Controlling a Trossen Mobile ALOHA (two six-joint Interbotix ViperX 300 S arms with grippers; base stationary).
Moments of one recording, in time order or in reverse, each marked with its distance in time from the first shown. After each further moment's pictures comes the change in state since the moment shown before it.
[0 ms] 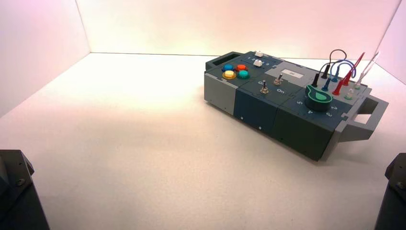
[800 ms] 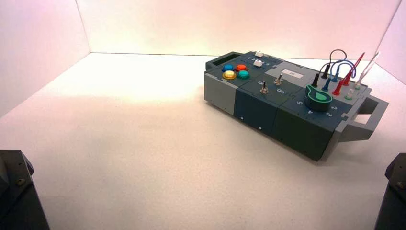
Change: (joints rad) left arm -0.034 0.305 -0.249 -0.005 -0.014 0.051; right arm 0.015 0.161 -0.114 0.126 0.219 -0.006
